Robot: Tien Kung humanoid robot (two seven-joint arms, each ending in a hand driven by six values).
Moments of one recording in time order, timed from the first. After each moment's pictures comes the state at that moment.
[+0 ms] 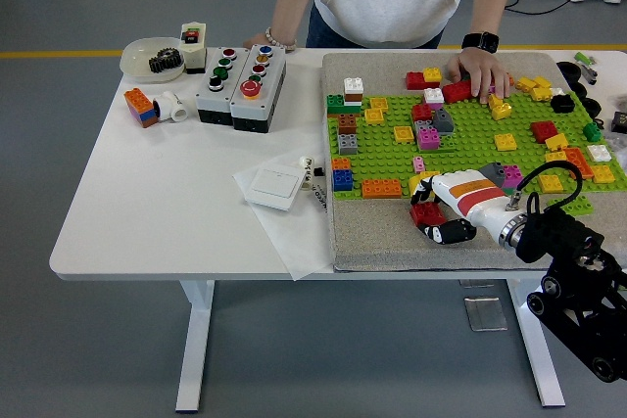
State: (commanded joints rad) left arm -0.11 0.19 -0.10 -0.32 0.10 0.33 -0.03; right arm 0.51 -0.29 0.83 1.11 -2.14 -0.07 0.03
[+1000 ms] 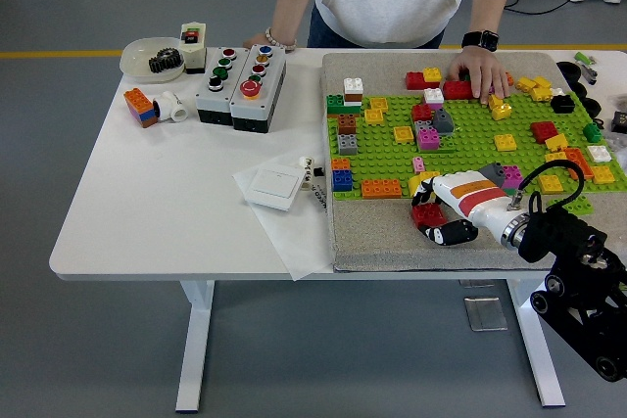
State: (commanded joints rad) left arm -0.10 0.20 -0.11 -0.32 0.13 0.33 -0.02; right arm 0.51 -0.30 0.84 1.12 -2.13 -0.05 0.05
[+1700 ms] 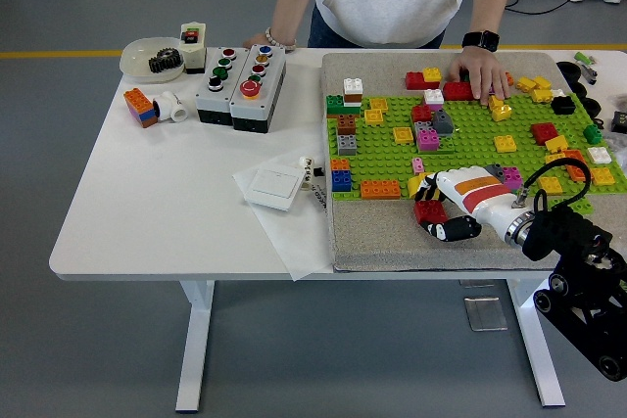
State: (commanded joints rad) left arm -0.11 0.20 -0.11 -0.32 0.12 0.33 -0.03; right arm 0.50 -0.31 0.84 1.13 -2.13 -0.08 0.05
